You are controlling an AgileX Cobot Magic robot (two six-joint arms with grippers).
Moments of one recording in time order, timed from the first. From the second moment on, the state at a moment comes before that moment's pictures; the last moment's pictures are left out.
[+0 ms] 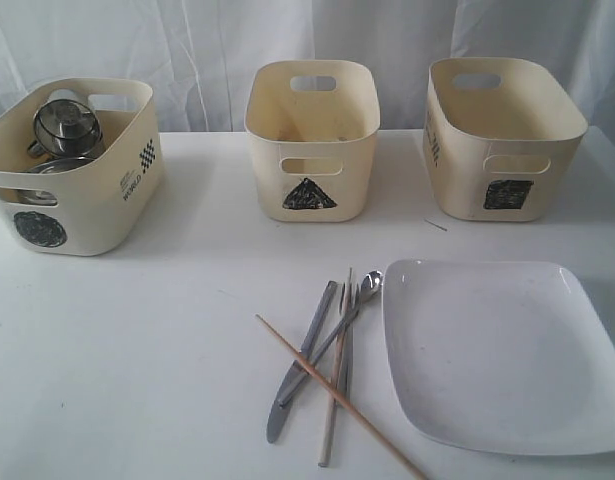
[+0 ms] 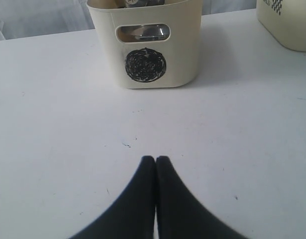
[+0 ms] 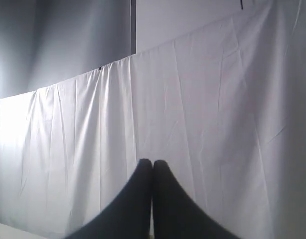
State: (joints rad) left arm -0.01 0.02 0.02 -0.16 0.32 0.24; right arm 0.10 0.00 -0.12 -0.75 -0.57 0.99
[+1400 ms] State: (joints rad) left arm -0.01 0.02 0.02 -0.16 0.32 0.24; right arm 0.13 0.96 -0.63 -1.75 -0.02 1.71
